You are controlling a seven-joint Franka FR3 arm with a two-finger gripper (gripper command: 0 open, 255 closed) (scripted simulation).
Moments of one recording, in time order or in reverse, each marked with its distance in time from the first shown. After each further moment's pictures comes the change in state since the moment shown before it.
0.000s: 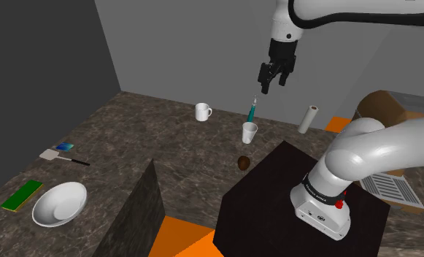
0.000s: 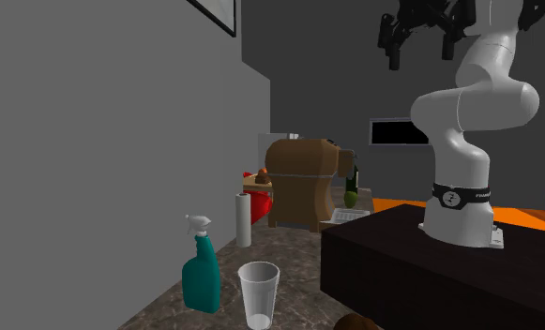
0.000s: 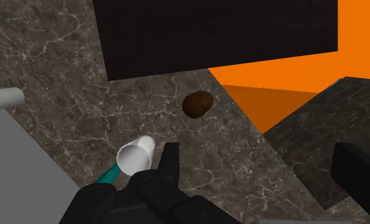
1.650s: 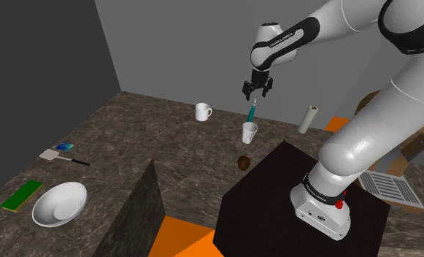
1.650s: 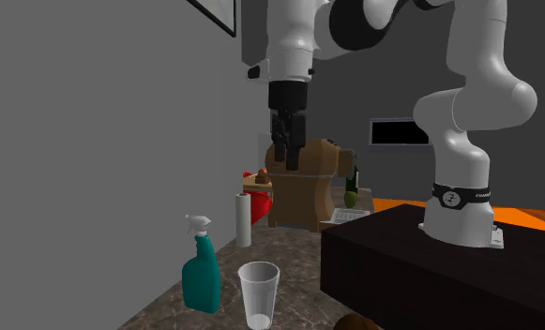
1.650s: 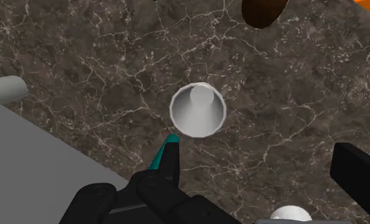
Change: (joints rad) arm -0.202 0.672 -0.172 0.066 -0.123 0.679 0.041
